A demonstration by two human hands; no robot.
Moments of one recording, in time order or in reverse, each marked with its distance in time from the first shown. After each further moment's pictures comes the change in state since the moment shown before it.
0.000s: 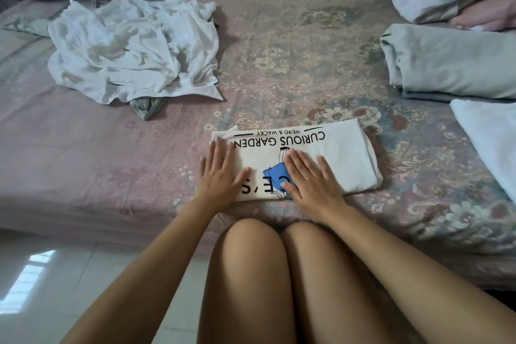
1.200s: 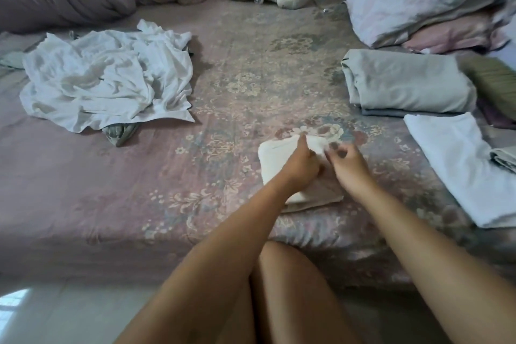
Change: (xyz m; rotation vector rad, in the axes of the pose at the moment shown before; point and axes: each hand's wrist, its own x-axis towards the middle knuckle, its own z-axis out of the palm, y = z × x) left_hand 0.045 0.221 -0.016 -0.843 -0.372 -0.062; right_hand -0.005 0.102 -0.082 1.009 0.245 0.760
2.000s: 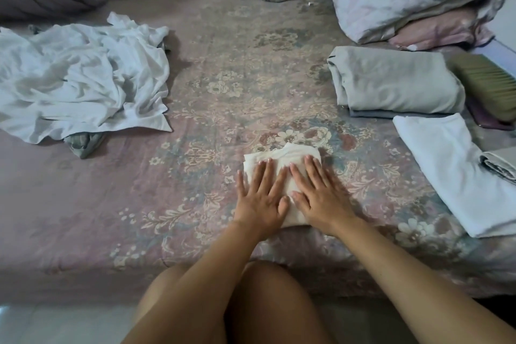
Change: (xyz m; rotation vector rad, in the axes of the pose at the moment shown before) left_hand 0.003 -0.095 -0.005 1.102 0.147 0.272; right_hand 0.003 0.061 0.023 -0.923 -0.264 -0.563
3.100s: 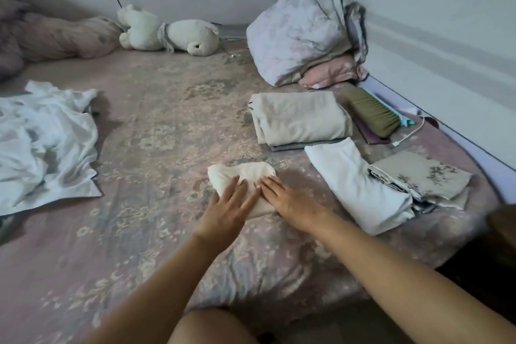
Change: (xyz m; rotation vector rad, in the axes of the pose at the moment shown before) left_hand 0.036 0.045 -0.073 0.192 0.263 0.509; right_hand -0.017 0.073 -0.078 -0.214 0.117 -0.201
